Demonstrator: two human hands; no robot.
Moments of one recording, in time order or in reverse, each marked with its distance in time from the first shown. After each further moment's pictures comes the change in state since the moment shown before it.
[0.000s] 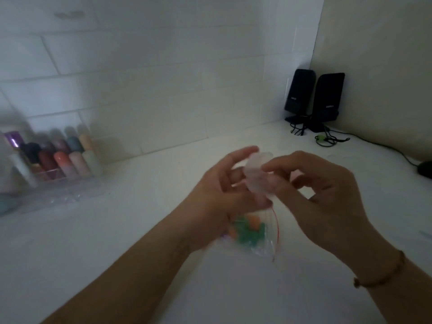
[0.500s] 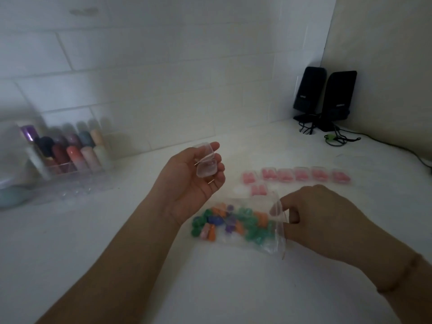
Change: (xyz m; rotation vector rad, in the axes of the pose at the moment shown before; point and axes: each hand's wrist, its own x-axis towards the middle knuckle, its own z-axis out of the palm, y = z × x) left_hand 0.008 0.019 -0.046 -0.357 0.479 -0.129; right_hand -0.009 0.013 0.000 -0.607 -0.607 0.316
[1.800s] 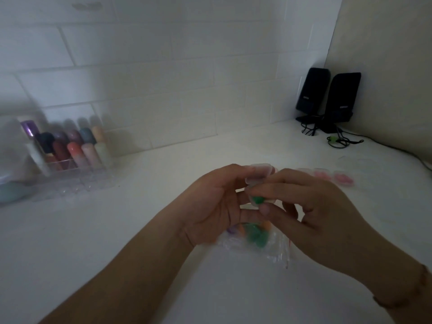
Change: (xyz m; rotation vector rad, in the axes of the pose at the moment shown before) left_hand -0.023 -0.023 0.021 0.236 -0.365 -0.214; right_hand -0.001 -0.013 -0.001 0.310 0.292 -0.410
